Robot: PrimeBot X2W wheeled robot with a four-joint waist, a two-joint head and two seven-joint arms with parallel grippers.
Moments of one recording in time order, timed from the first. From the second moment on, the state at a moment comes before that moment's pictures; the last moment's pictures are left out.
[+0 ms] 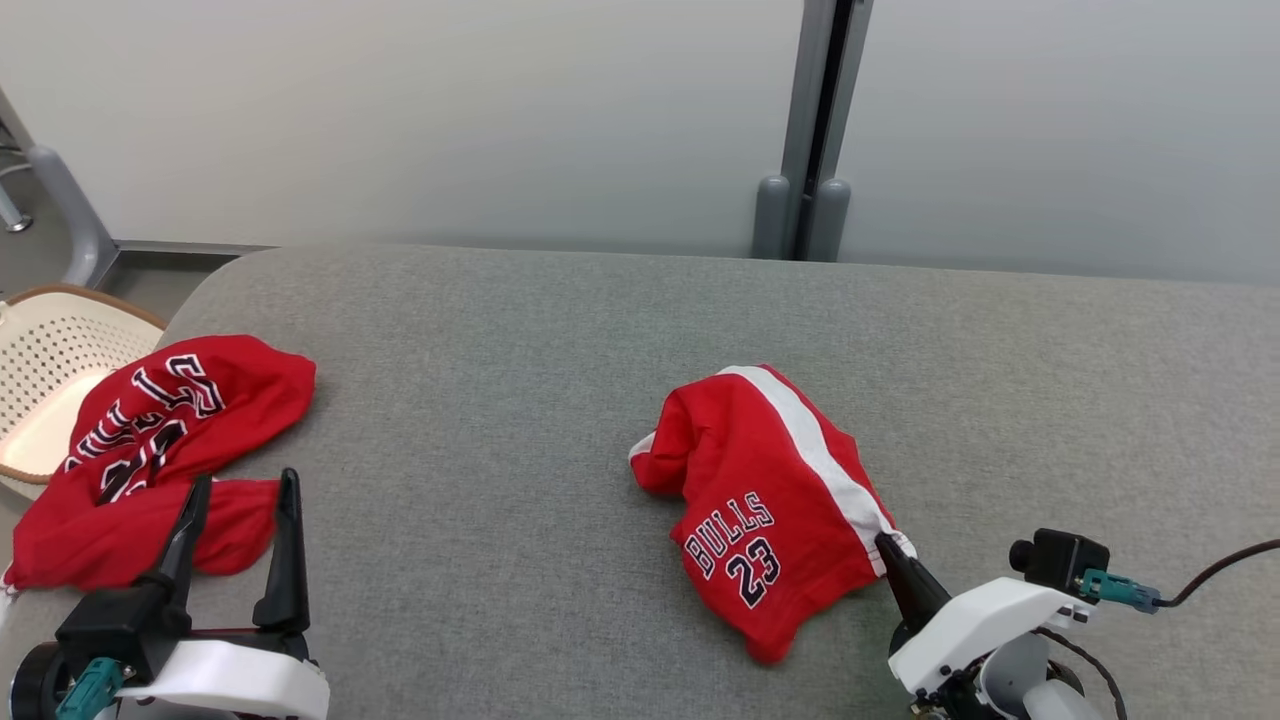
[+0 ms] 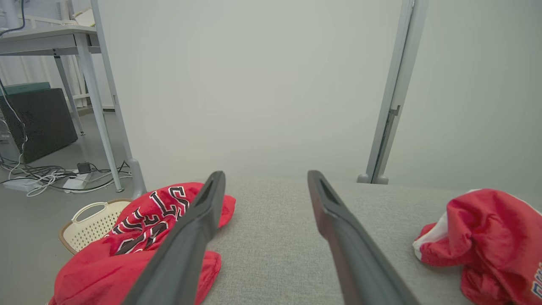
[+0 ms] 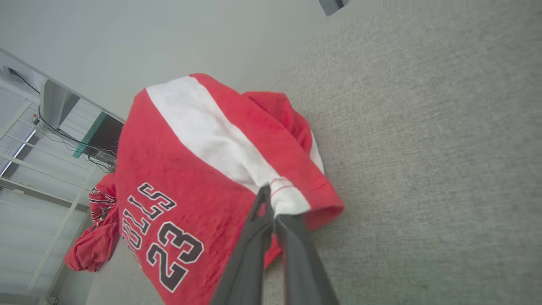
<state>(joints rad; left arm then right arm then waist) 0.02 0.28 -0.12 0.07 -0.39 0.09 -0.22 -0.24 -0.07 0.31 0.64 0.84 0.13 0.04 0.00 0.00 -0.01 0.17</state>
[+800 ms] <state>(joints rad) 0.04 0.29 -0.07 0.07 -0.43 0.11 -0.24 -0.14 -0.57 0.56 0.20 0.98 0.13 0.37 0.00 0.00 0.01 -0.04</state>
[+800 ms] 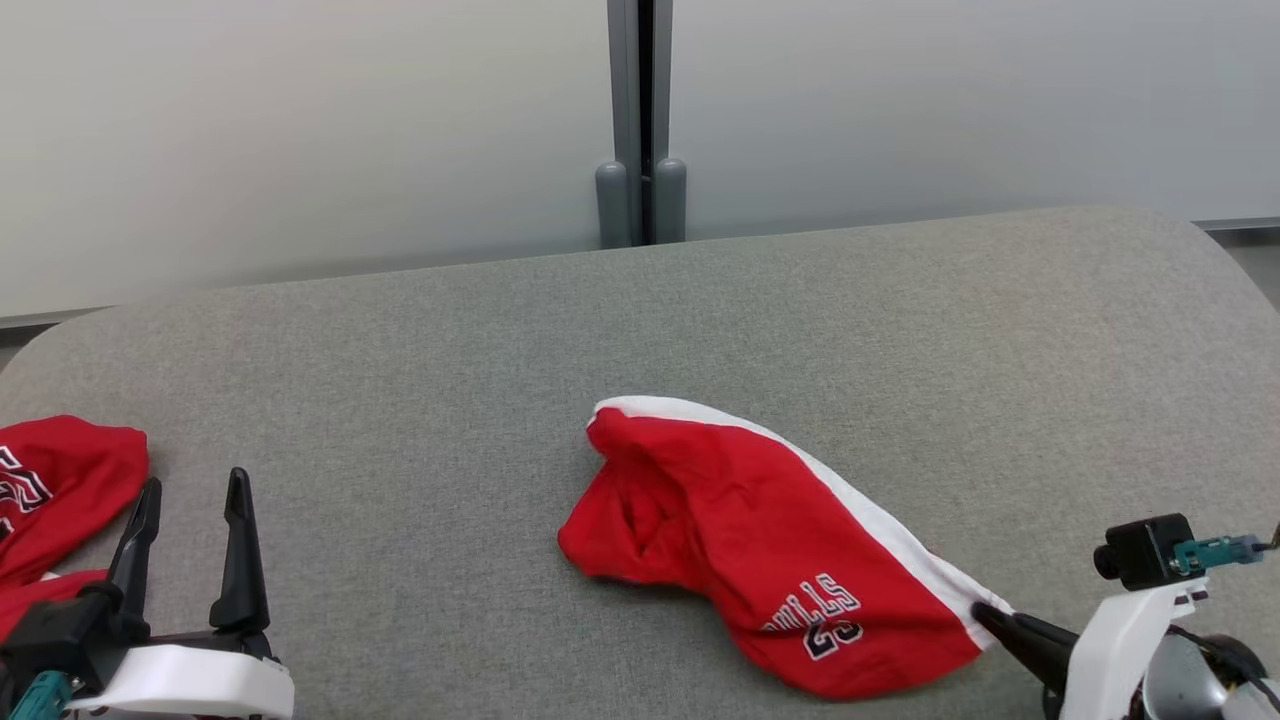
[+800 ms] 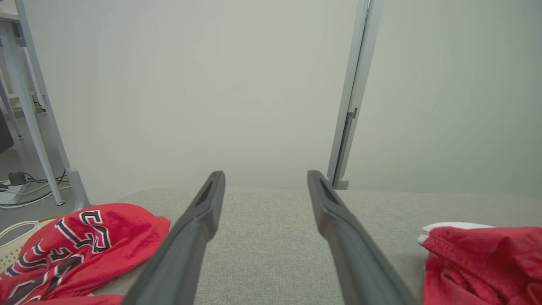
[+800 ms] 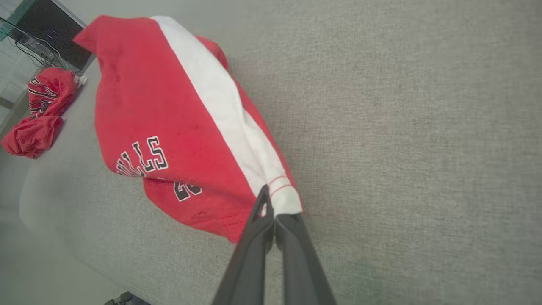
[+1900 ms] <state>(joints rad) -0.19 0.32 -0.19 0.15 -0.89 -0.09 0.46 -0.13 -0.42 0.24 0.20 0.57 0.13 0.26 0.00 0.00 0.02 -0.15</state>
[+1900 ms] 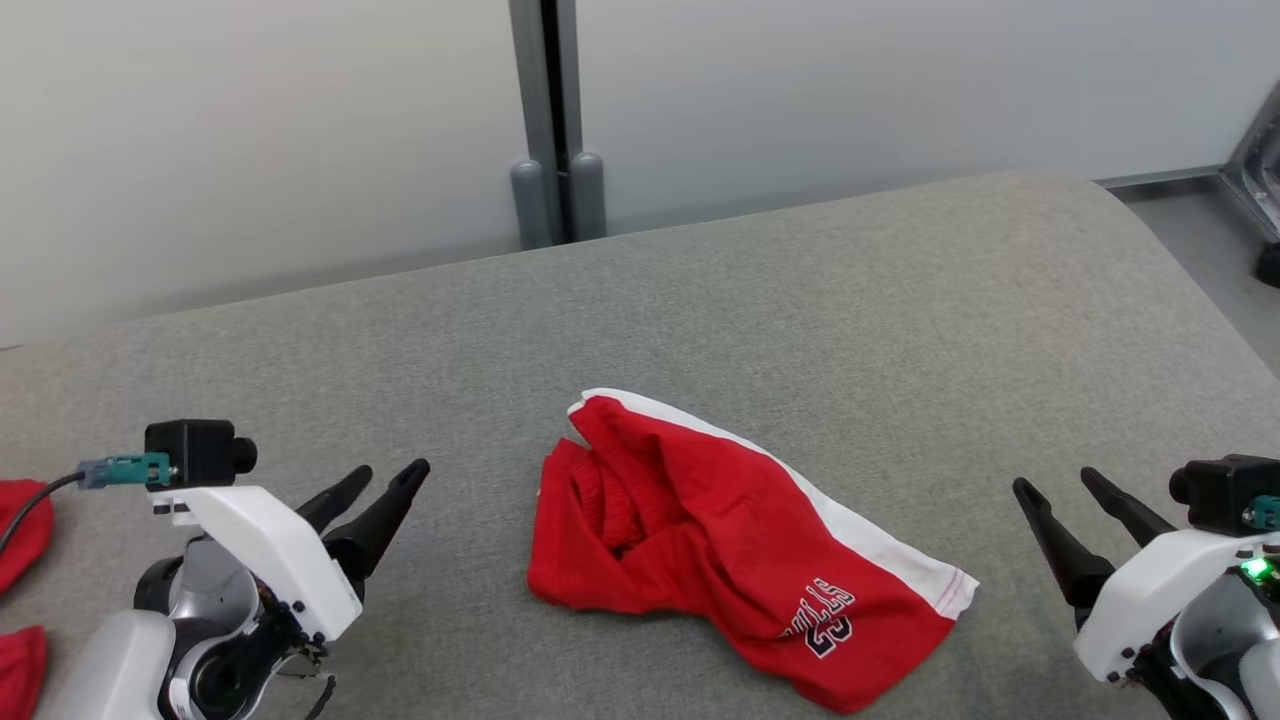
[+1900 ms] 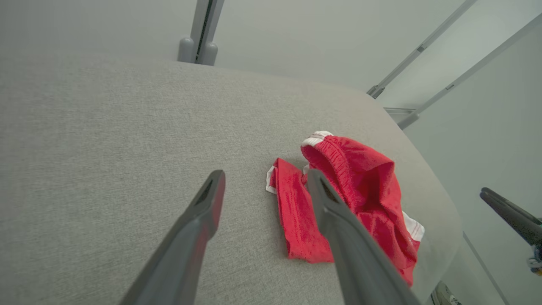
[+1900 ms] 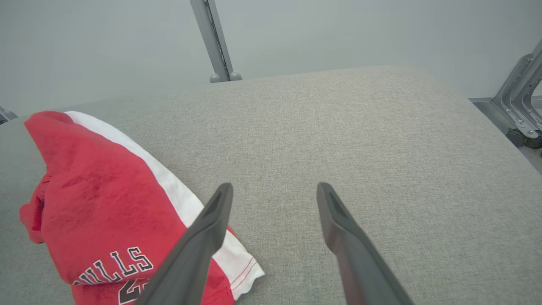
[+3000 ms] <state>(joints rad) -0.54 0.28 -0.17 0.52 -1.35 -0.13 0.86 -0.29 -0.26 0.35 0.32 0.56 0.13 0.05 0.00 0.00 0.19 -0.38</state>
